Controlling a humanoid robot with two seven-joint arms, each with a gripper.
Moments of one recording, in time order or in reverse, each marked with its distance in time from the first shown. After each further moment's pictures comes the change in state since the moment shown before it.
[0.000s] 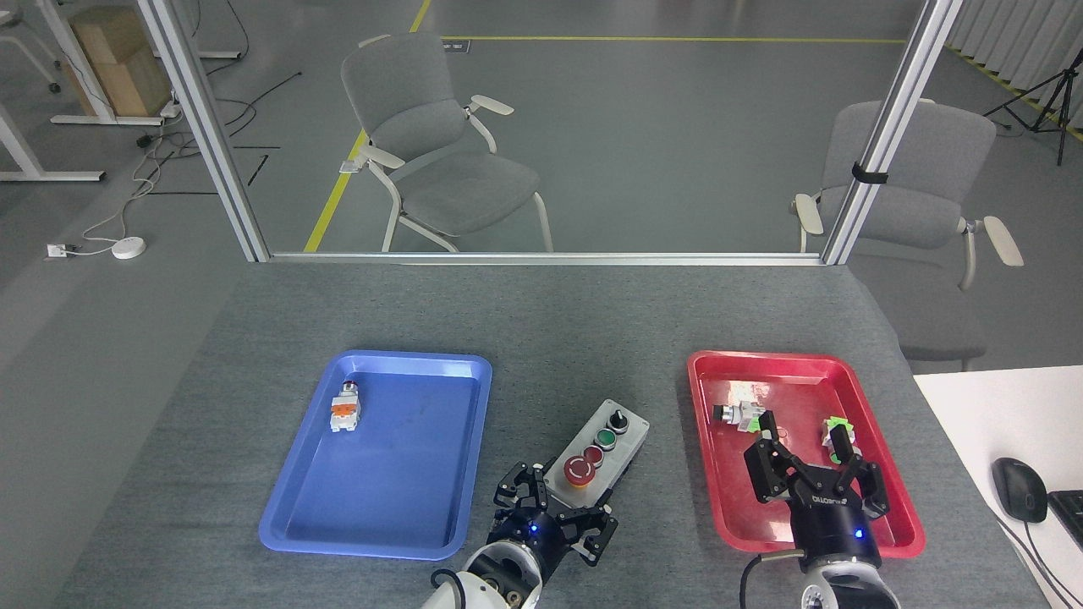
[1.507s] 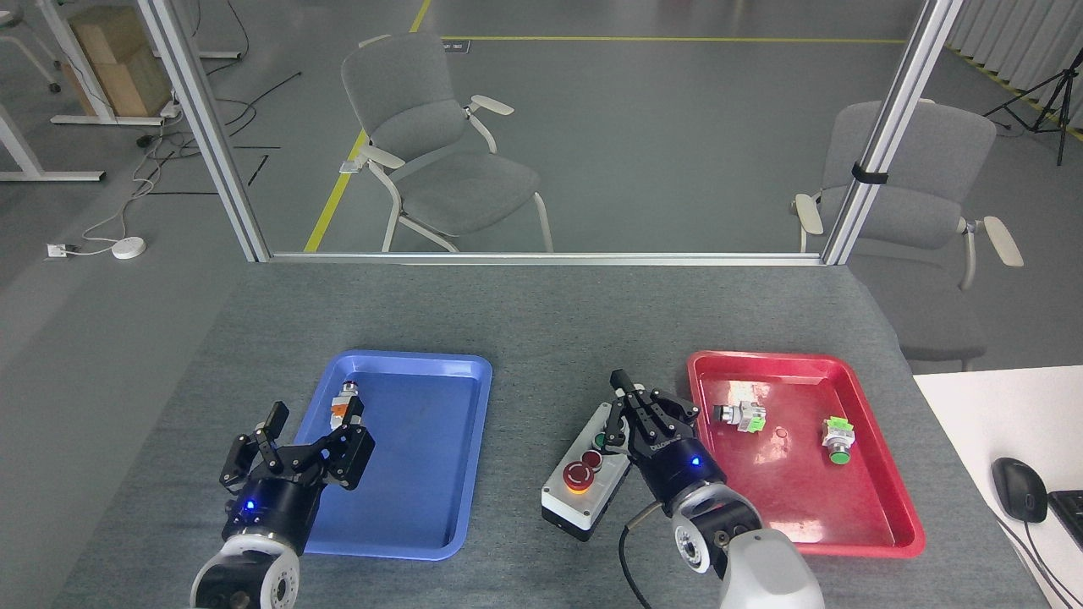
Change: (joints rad) left arm 0.311 0.315 0.533 -0.652 0.332 -0.007 0.008; right arm -0.261 -0.052 0.534 0.225 -0.026 0.042 0.036
